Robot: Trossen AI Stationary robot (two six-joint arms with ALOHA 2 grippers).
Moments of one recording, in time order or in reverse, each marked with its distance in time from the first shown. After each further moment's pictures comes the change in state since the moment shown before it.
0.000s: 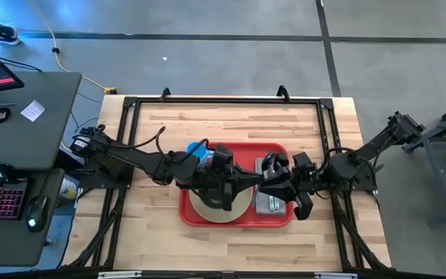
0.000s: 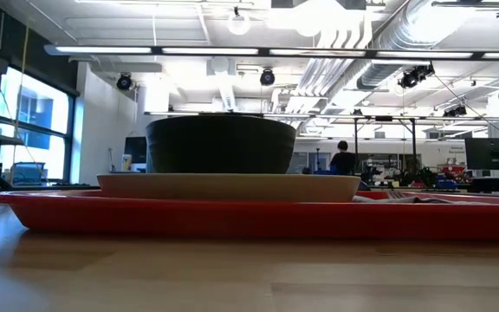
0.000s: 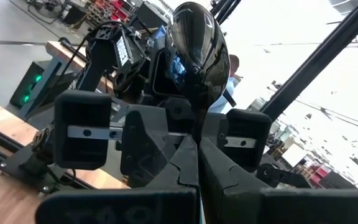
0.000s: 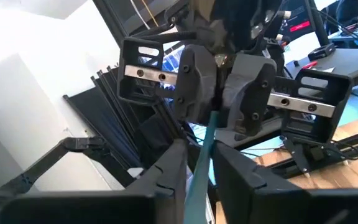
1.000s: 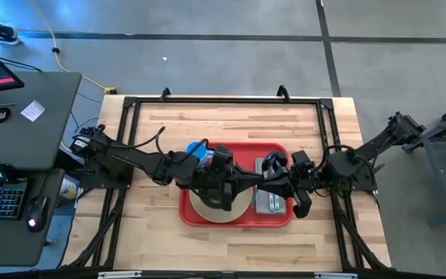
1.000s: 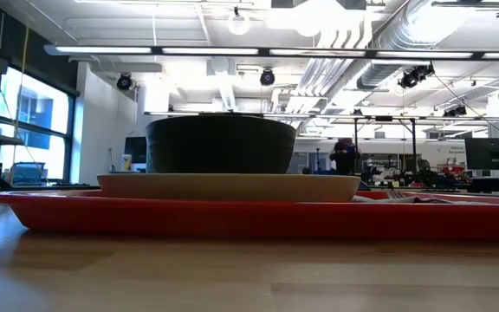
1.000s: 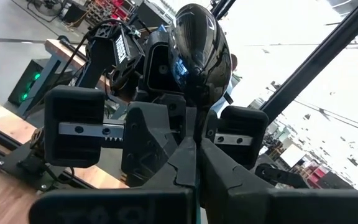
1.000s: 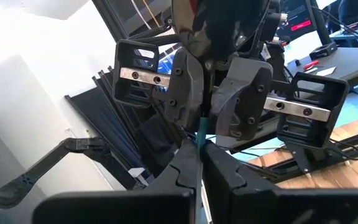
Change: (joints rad) left arm -0.002 0.000 0.000 -0.003 0.000 -0.014; right arm -0.024 0.000 0.000 0.000 -0.031 0.007
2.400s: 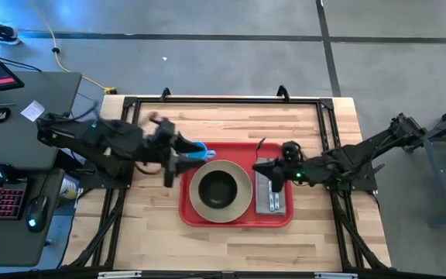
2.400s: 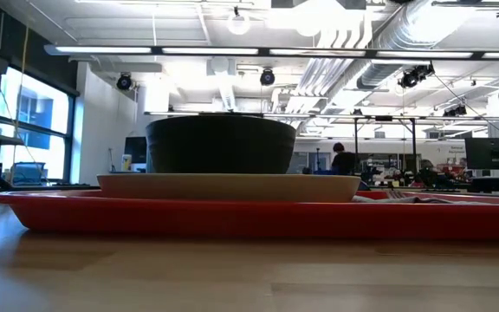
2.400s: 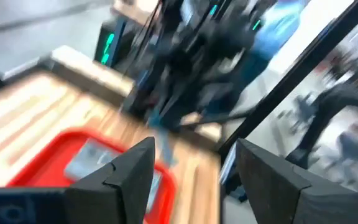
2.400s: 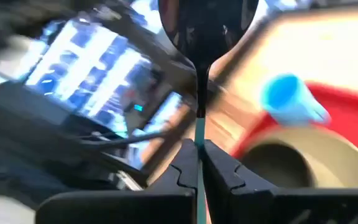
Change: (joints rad) left arm 0.000 -0.399 -0.001 -0.815 -0.030 0.076; right arm -0.094 -0.006 0.000 -0.471 0.256 0.552
